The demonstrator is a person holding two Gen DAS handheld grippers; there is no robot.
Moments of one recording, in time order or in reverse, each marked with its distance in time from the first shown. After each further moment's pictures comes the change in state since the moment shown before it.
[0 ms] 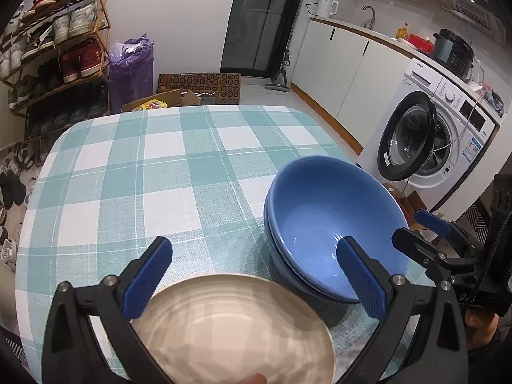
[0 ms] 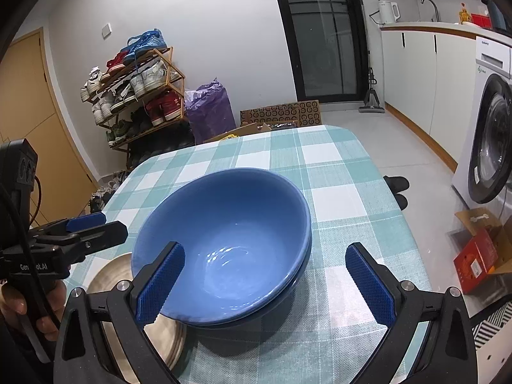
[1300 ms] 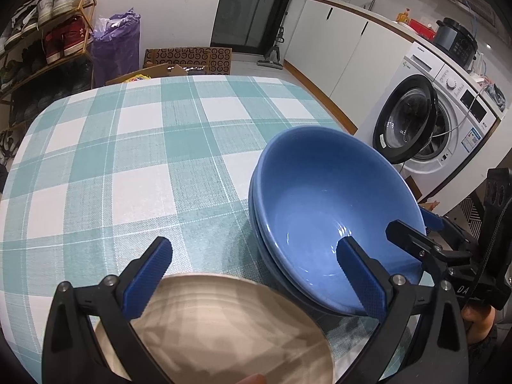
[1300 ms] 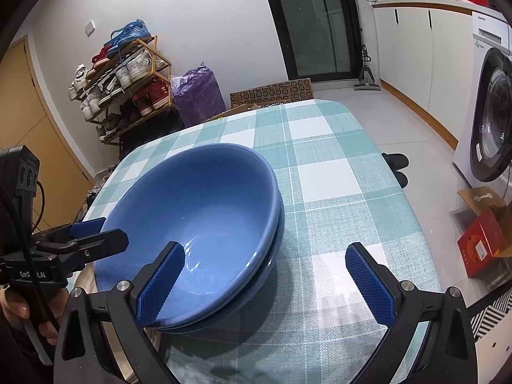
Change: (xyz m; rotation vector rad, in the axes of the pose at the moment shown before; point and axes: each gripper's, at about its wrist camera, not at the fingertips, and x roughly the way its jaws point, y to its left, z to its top) left arm 0.045 -0.005 -0.004 -0.011 0.111 -0.052; right arm 0.034 -0.026 -0.007 0.056 0.090 -0.006
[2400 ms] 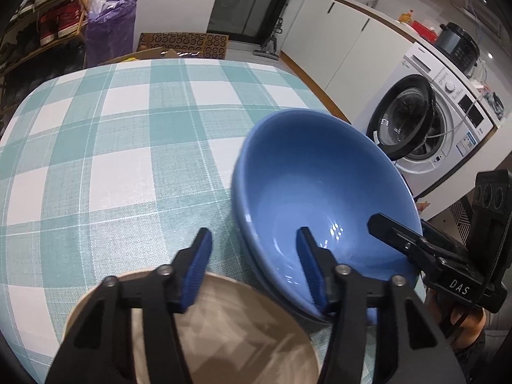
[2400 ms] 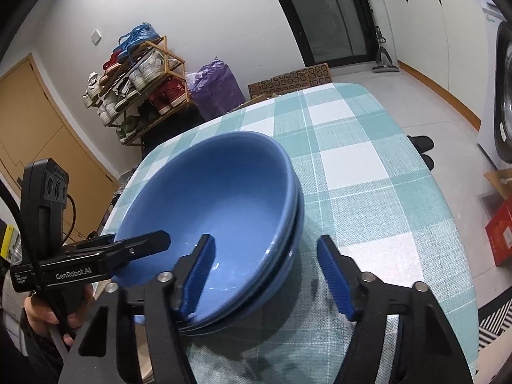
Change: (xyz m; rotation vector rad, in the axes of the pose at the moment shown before) left arm 0.014 -0.006 -0.003 -0.034 0.042 -0.056; right arm 0.012 -0.005 -0.001 0.055 0.048 0.139
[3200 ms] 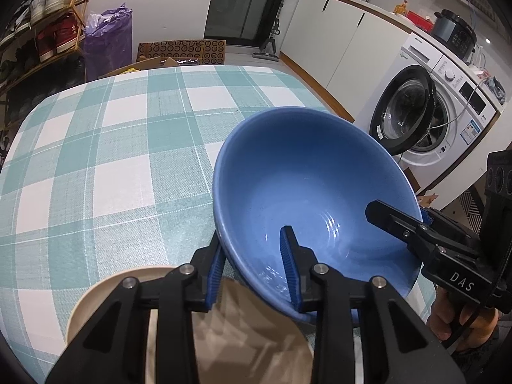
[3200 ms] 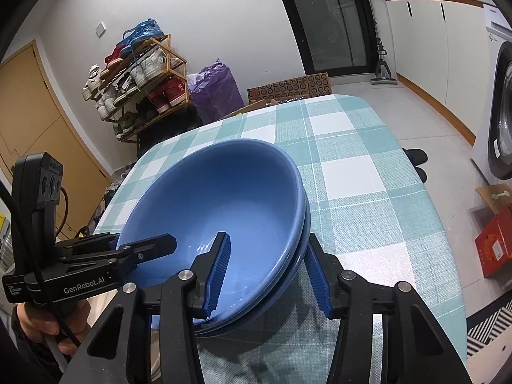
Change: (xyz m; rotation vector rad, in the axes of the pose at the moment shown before) left arm -0.003 -0.014 -0.003 0.045 -0.010 0.049; right arm -0.008 0.011 0.003 -0.048 -0.022 -0.045
